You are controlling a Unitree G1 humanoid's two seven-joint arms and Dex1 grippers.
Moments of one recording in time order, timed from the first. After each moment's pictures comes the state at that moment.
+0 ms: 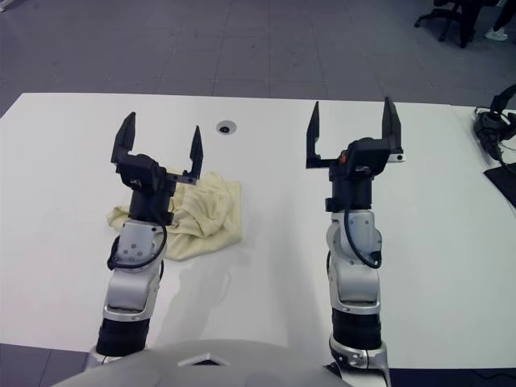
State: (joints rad) left arm 0.02 0.02 -0.15 -0.37 0.16 -0.15 0.00; right arm -0.05 -0.08 -0.03 -0.40 -0.04 -0.11 -0.03
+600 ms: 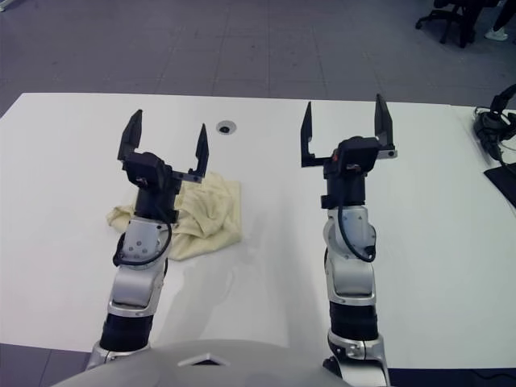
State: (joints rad) left arm 0.00 0.01 -0.17 -0.33 0.16 -0.18 0.01; right arm -0.08 -0.08 -0.02 -0.32 -0.08 -0.16 -0.02
